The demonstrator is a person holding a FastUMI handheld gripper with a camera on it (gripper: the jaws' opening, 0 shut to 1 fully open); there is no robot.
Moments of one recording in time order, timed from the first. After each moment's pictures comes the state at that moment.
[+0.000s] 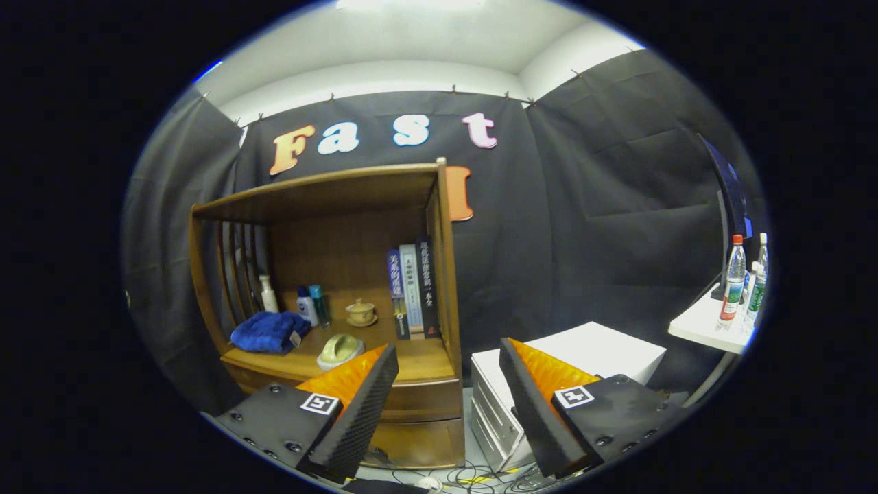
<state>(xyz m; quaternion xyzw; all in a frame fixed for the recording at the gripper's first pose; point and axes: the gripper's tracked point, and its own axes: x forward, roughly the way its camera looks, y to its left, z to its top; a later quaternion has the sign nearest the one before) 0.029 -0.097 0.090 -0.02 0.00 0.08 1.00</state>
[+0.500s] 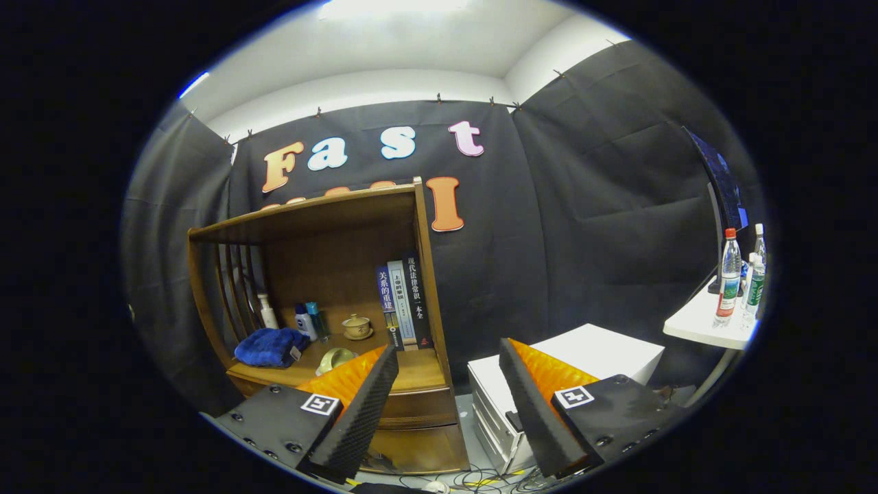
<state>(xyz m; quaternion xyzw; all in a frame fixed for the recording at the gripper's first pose) 0.027 -0.123 0.094 -0.01 0.00 0.07 1.00</state>
